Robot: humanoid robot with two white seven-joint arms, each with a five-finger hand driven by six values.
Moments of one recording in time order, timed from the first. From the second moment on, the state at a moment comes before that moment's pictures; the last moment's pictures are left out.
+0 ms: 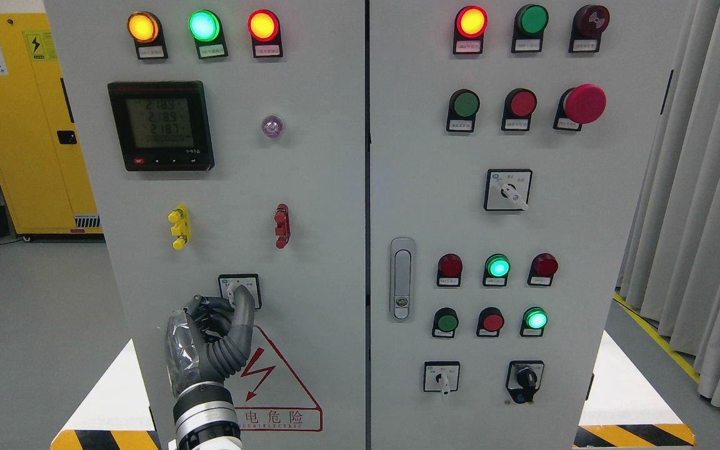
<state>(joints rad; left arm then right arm) -0.44 -0.15 -0.15 -1.84 -0.27 0.58 0.51 0.12 0.12 0.05 -0.13 0.00 -0.08 -0.24</state>
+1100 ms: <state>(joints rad) -0.44 -0.15 -0.15 -1.84 -0.27 0.57 0.50 0.12 0.12 0.05 -0.13 0.00 -0.08 -0.24</state>
